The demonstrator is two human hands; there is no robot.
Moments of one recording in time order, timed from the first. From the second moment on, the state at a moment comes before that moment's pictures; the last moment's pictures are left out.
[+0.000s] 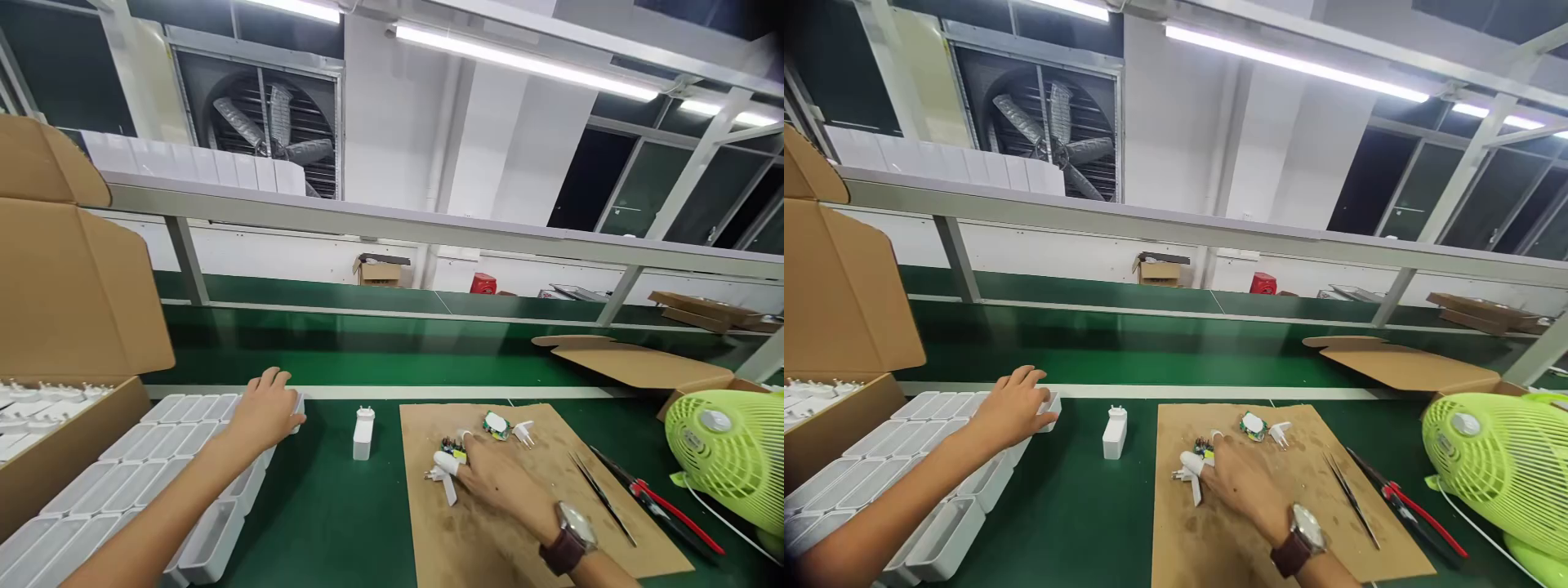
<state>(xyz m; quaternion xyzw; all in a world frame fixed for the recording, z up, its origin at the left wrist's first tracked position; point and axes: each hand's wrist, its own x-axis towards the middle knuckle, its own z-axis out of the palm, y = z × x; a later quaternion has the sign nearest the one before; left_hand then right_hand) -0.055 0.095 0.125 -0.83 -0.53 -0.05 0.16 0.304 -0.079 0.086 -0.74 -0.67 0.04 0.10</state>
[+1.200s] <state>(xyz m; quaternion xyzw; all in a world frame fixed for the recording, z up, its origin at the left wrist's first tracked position) 0.058 0.067 0.038 -0.79 -0.42 -0.32 -0.32 0.318 -0.079 0.020 -0.74 -0.63 0.08 0.21</state>
